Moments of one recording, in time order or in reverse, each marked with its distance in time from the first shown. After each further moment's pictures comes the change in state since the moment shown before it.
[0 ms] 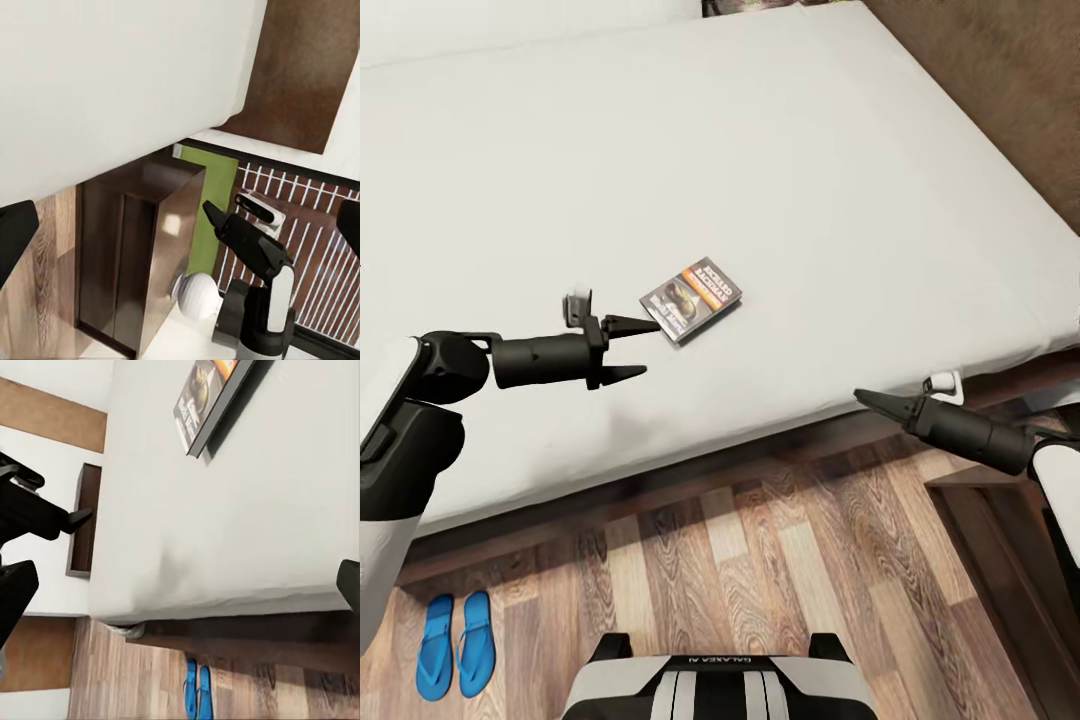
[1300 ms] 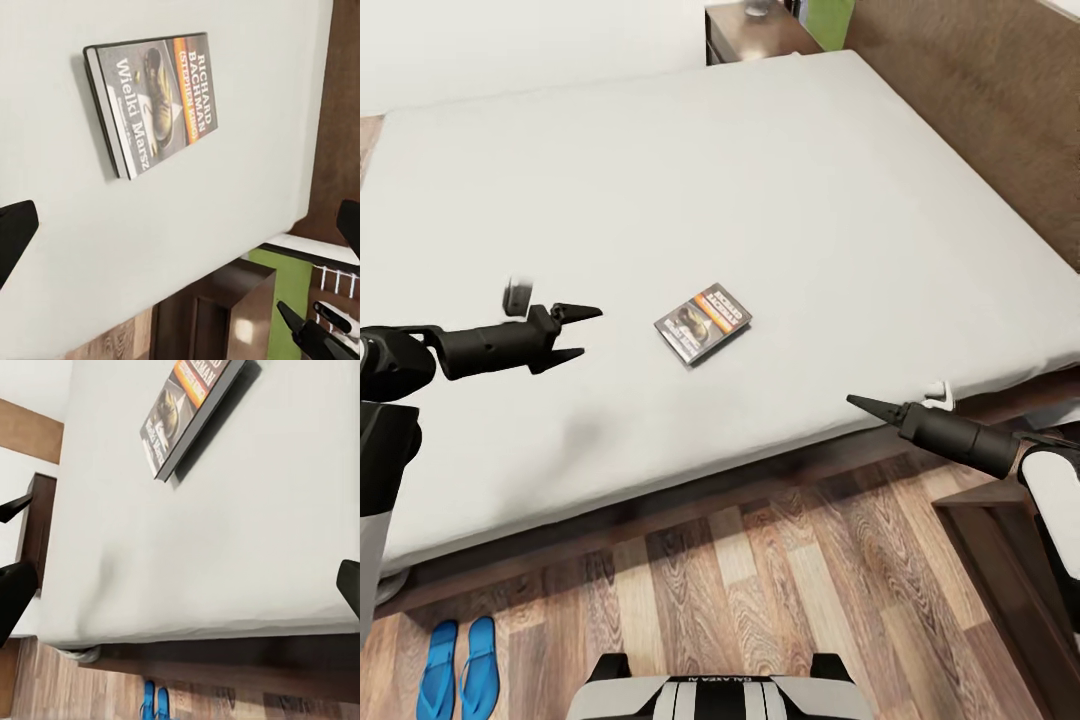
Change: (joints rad) left arm 0.040 0.024 0.204 0.010 -0.289 0.006 0.023; right arm 0.017 0.029 0.028 0.002 0.059 -0.059 -0.143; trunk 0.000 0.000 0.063
